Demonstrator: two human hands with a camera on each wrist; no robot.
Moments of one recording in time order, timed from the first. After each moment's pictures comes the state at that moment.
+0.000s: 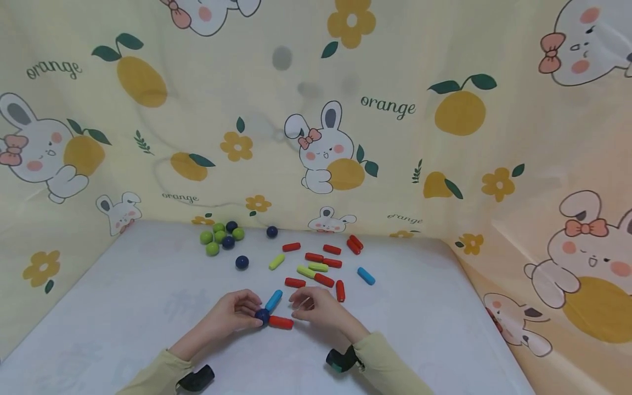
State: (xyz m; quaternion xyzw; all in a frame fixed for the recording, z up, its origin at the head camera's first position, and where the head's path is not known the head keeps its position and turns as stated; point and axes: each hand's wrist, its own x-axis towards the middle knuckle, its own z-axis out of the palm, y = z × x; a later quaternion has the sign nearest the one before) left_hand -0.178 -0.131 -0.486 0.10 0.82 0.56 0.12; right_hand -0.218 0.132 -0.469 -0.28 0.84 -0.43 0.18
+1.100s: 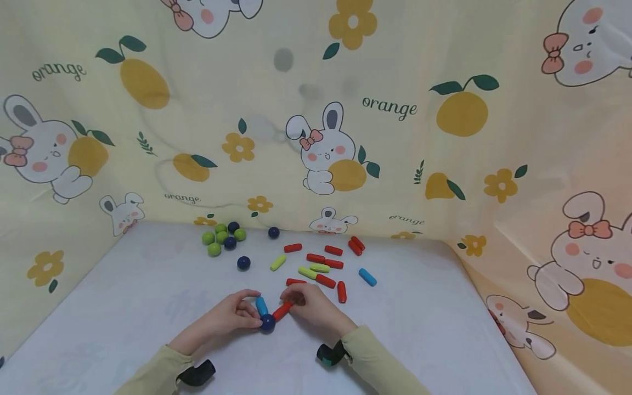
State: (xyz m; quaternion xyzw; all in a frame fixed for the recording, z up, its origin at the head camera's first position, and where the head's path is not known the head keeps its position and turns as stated) left_hand -0.179 -0.135 -0.478 0.08 0.81 0.55 0.19; right_hand -0.234 0.110 -0.483 -0.28 0.85 -0.42 0.16
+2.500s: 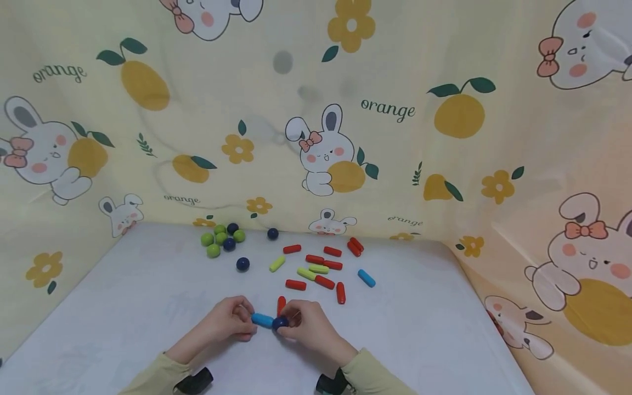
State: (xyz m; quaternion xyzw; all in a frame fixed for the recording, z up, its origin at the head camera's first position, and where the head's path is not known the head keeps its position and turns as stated) left_hand -0.164 -0.130 -0.474 0.03 0.80 0.57 0.15; right_hand -0.185 0.105 -0.476 -0.26 0.85 -0.45 0.14
